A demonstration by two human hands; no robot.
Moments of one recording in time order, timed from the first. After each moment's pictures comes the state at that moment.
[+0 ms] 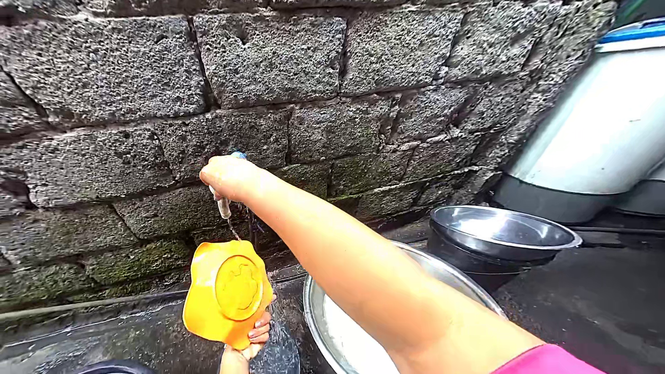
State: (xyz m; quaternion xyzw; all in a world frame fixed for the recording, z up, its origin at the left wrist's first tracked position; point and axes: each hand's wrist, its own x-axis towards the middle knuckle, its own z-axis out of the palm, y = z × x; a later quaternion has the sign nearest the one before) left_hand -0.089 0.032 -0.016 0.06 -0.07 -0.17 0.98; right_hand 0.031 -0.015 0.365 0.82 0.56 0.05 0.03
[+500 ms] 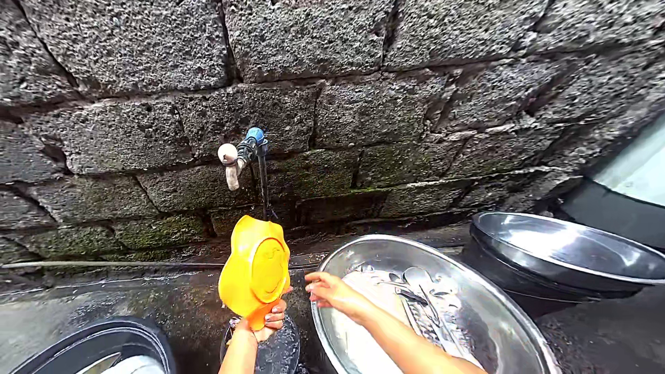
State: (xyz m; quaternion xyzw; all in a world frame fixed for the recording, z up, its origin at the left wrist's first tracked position) left_hand -0.075 0.008 -0.005 0.13 0.05 -0.16 0.98; right_hand 0.059 -0.193 0.068 0.73 0.20 -0.42 -0.50
